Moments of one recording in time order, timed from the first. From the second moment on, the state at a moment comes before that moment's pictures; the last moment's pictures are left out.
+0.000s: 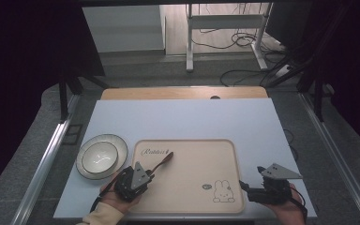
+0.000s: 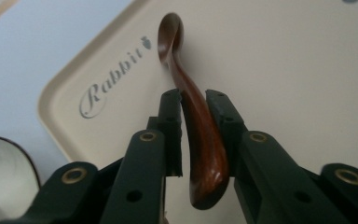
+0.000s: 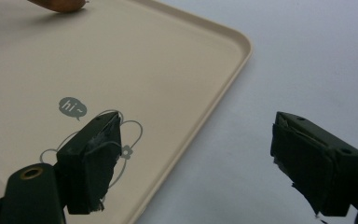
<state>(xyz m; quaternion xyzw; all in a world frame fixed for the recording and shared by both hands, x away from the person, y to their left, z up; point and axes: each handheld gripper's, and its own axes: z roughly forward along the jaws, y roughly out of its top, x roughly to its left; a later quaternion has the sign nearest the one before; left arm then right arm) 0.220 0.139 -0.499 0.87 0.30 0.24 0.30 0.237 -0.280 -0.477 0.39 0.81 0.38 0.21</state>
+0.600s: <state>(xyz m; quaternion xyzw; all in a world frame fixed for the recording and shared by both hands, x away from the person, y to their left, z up) 0.222 0.134 -0.505 0.88 0.31 0.19 0.30 0.237 -0.279 -0.477 0.39 0.81 0.38 0.21</state>
